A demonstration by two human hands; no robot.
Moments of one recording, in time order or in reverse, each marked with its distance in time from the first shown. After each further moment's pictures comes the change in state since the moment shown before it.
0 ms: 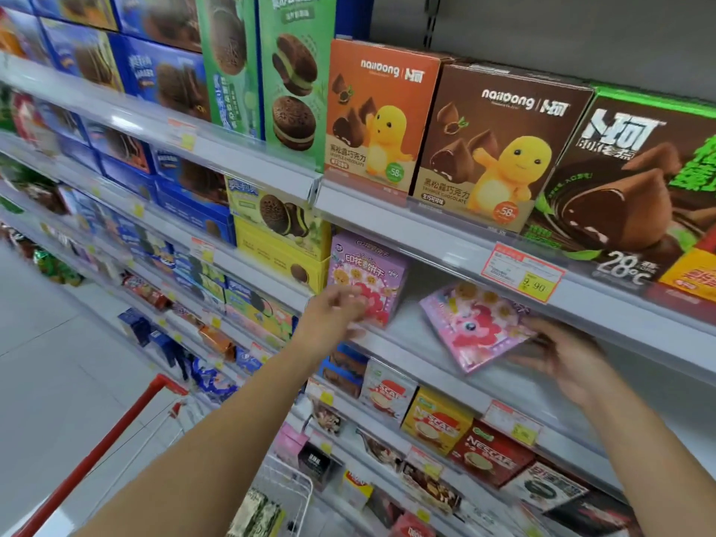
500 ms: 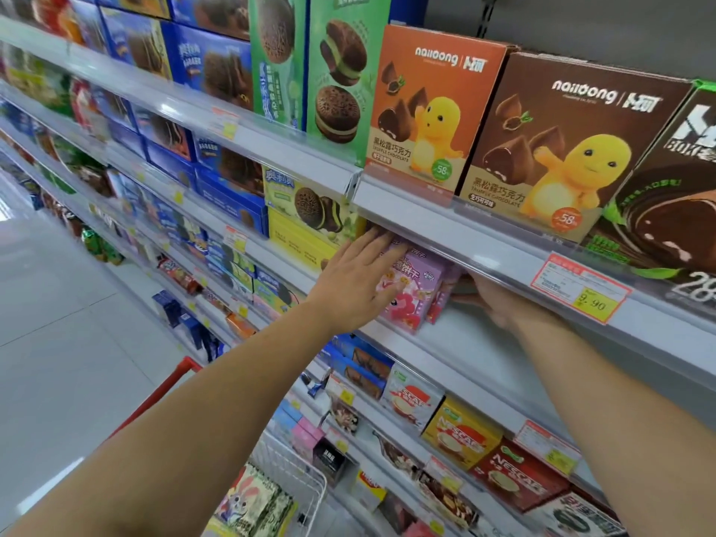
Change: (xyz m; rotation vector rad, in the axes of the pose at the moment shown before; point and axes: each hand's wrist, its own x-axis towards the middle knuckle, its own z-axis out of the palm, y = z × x) left_hand 0.045 0.018 -0.028 1.347 0.019 0.649; right_hand 0.106 -0.001 0.120 -0.367 -0.179 -0.116
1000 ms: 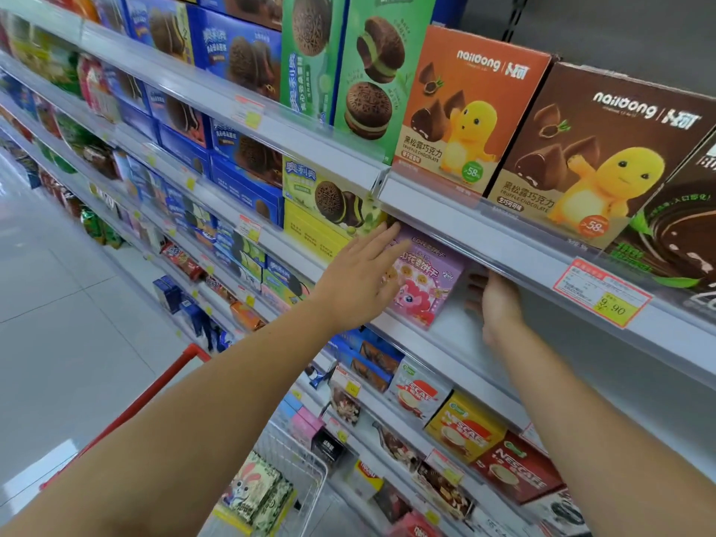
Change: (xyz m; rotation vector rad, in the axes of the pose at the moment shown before) left_hand -0.019 -0.012 -0.013 -0.126 0.026 -0.009; right_hand -0.024 -0.002 0.036 0.204 0.406 0.158
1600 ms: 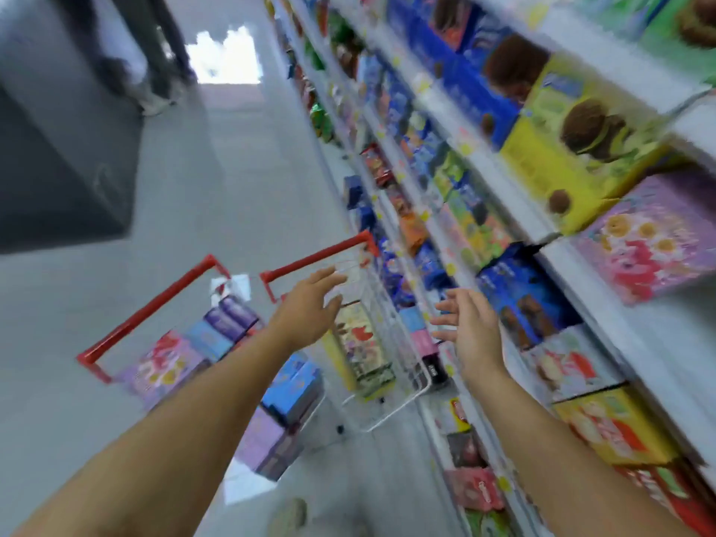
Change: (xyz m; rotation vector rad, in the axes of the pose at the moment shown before) left_hand -0.334 -0.037 0.003 -0.189 0.058 -1.008; right_hand -0.200 0.131 0.099 -0.168 -0.711 -0.015
